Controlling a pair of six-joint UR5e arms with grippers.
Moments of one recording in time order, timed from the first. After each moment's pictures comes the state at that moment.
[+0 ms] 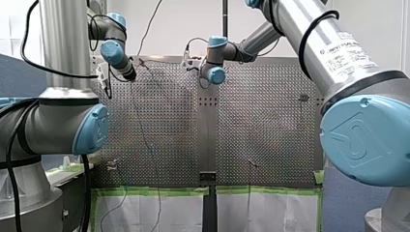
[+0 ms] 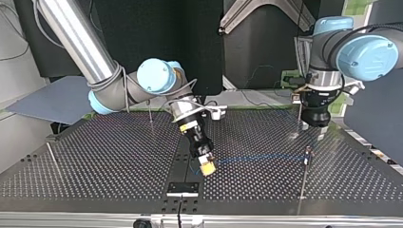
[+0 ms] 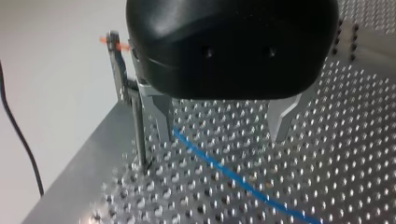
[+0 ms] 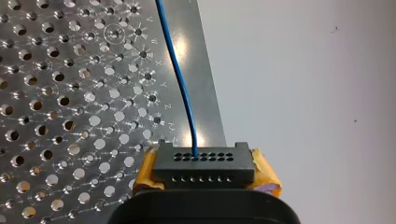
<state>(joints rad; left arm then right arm) 0.10 -1.44 -1.84 -3.11 -1.53 -1.94 2.33 -0.97 1.09 -0.53 1.47 1.66</state>
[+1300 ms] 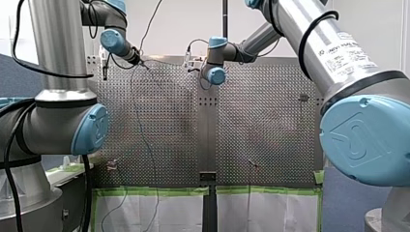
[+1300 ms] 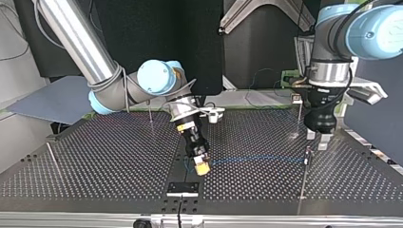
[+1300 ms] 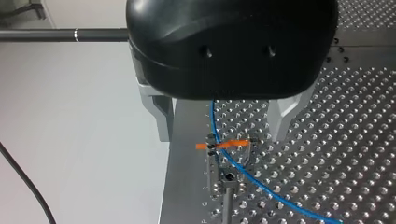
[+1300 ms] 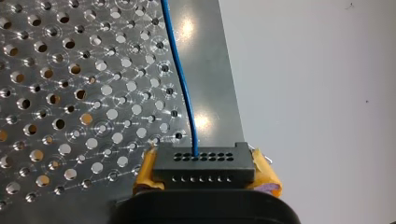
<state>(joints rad) 0.07 -1.36 -1.82 -3.04 -1.50 -1.60 2.32 -0.97 1.09 -0.50 1.53 1.66</state>
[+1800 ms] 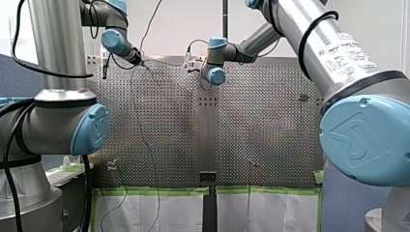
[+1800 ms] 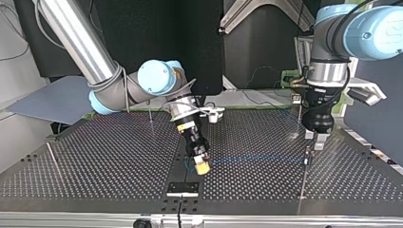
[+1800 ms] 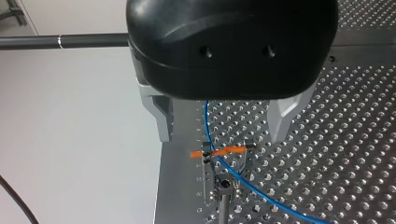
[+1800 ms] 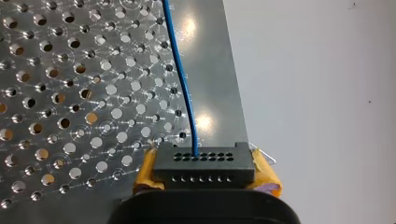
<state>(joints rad) 0.06 -1.36 -1.82 -3.04 -1.51 -1.56 2.32 -0.97 1.09 -0.50 1.53 1.66</state>
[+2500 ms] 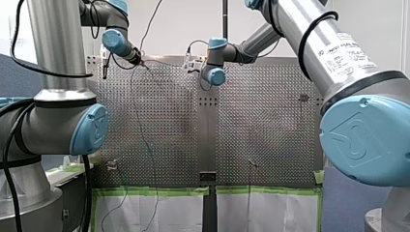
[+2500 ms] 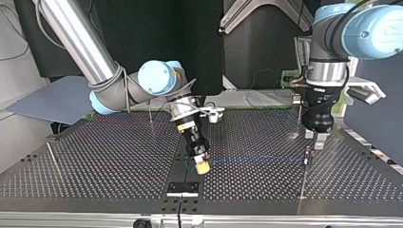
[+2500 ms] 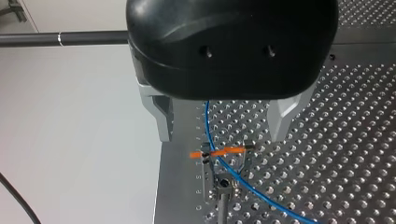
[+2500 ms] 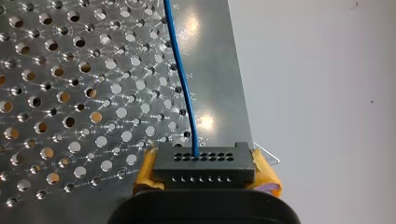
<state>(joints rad) 0.05 -1.36 -1.82 -3.05 -1.53 -1.56 2.32 -0.96 1.09 -0.50 1.53 1.66</state>
